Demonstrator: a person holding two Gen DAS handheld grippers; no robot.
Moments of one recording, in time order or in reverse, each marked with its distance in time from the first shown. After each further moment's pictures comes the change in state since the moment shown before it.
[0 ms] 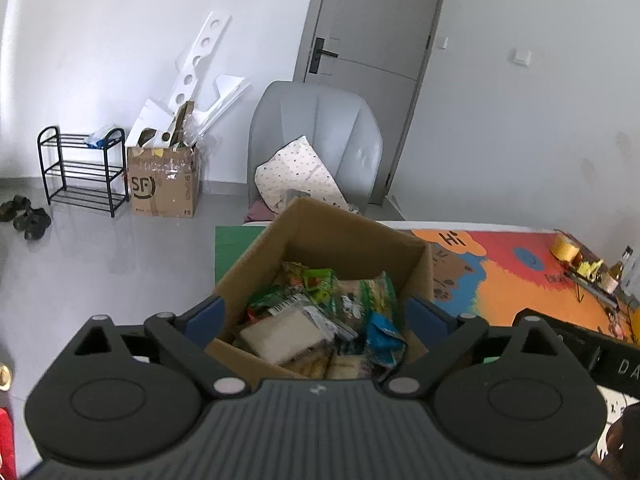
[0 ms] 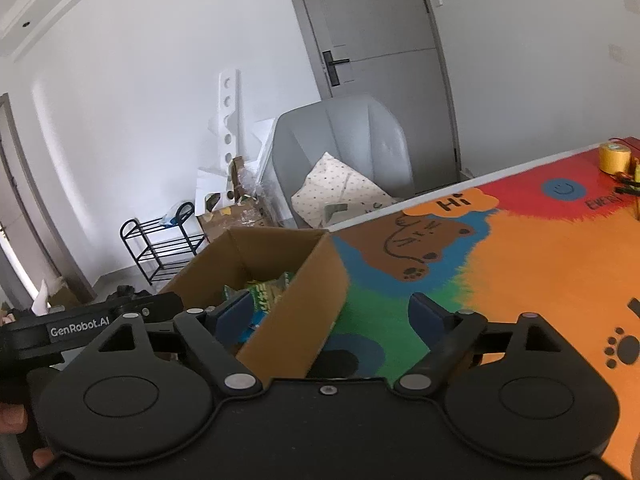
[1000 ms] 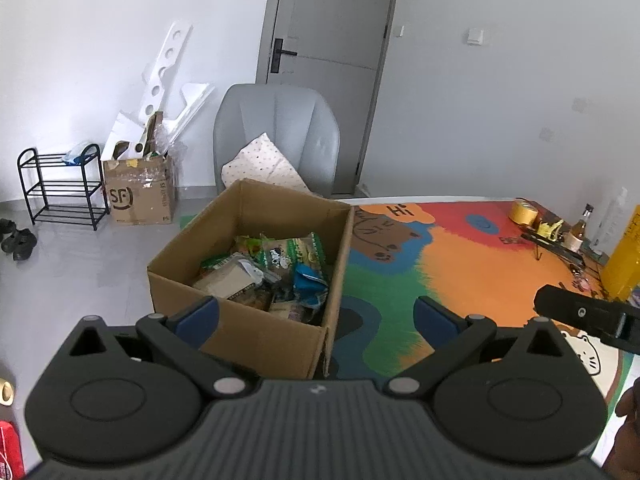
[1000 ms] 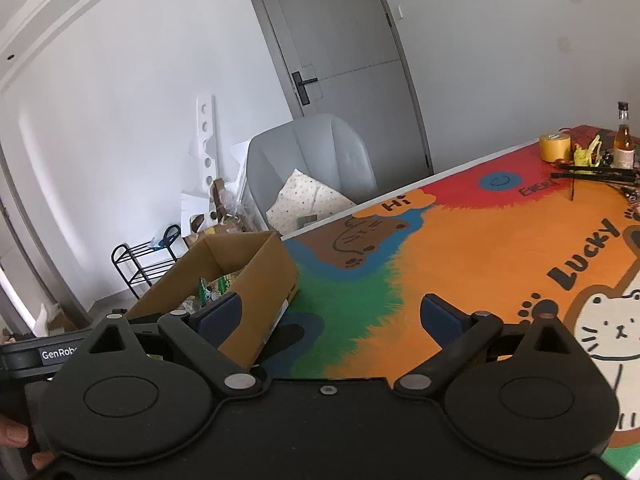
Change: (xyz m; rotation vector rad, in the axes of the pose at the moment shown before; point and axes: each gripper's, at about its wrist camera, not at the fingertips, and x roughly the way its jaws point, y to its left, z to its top) left arm -0.060 -0.048 -0.033 0.095 0.004 -0.058; right arm -0.079 -0.050 -0.020 0.066 -0.055 -0.036
